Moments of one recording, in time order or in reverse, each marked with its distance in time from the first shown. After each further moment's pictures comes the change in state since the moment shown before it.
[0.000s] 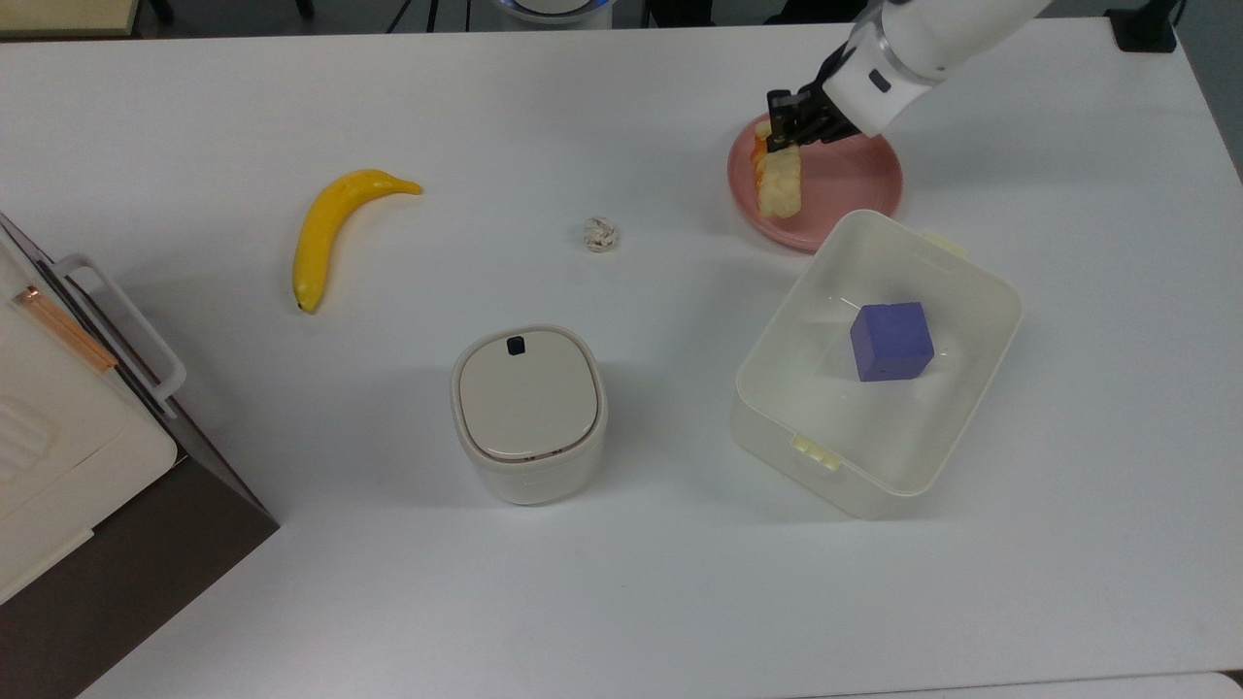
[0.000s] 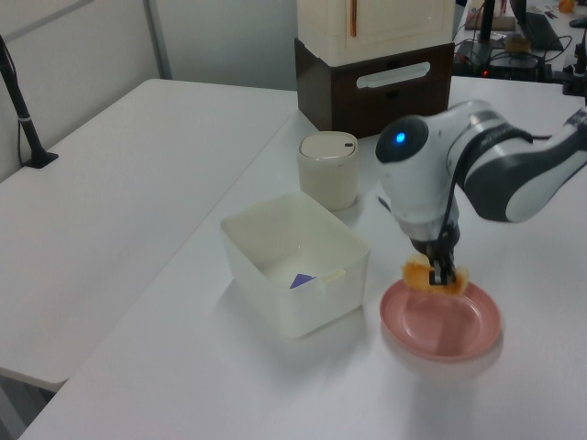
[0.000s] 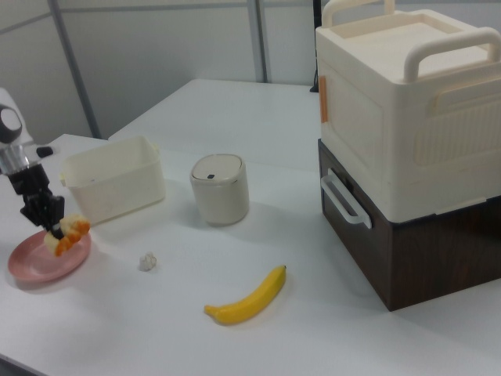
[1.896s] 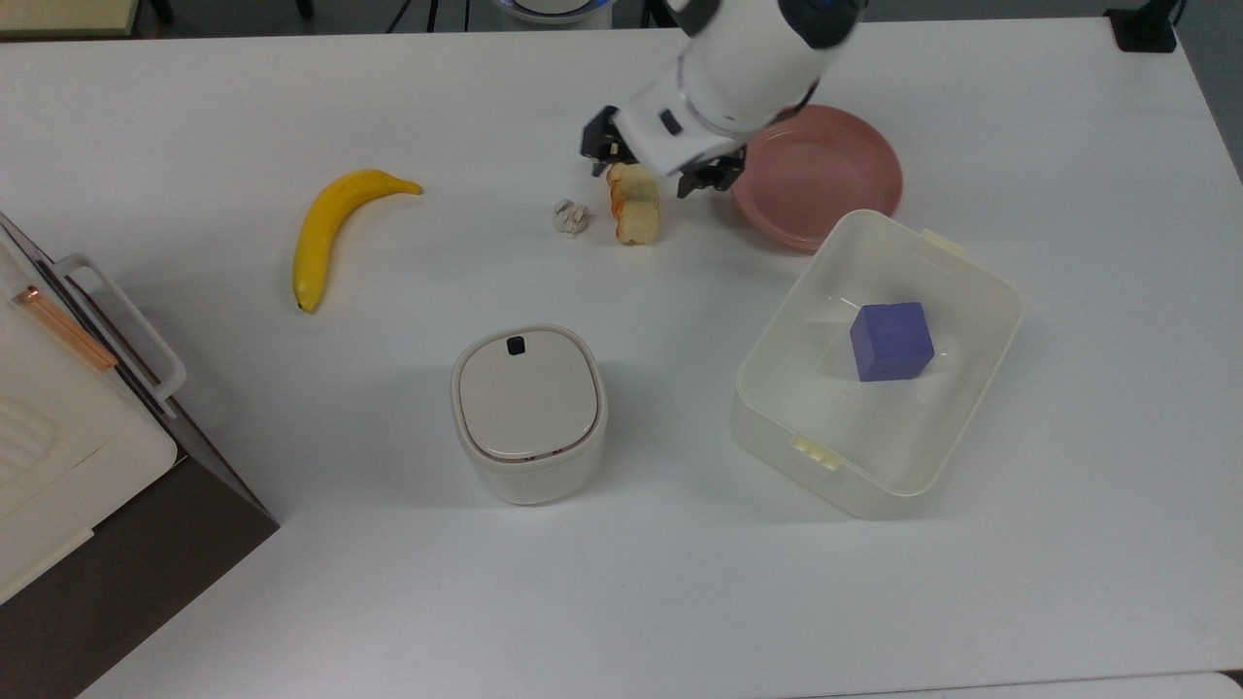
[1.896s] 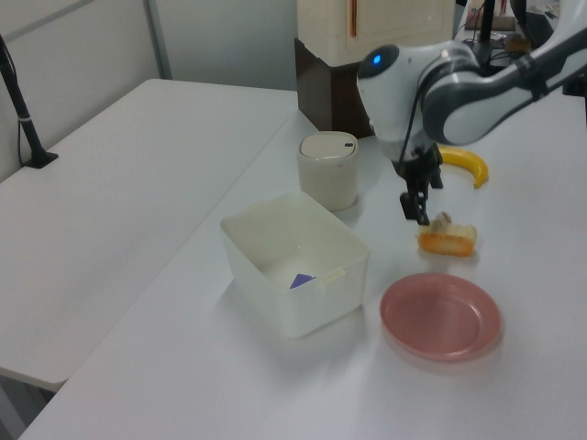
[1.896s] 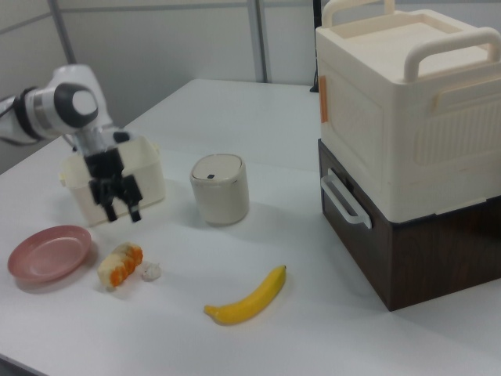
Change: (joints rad) arm -0.311 -0.044 -0.003 0.011 -0.019 -0.005 -0.075
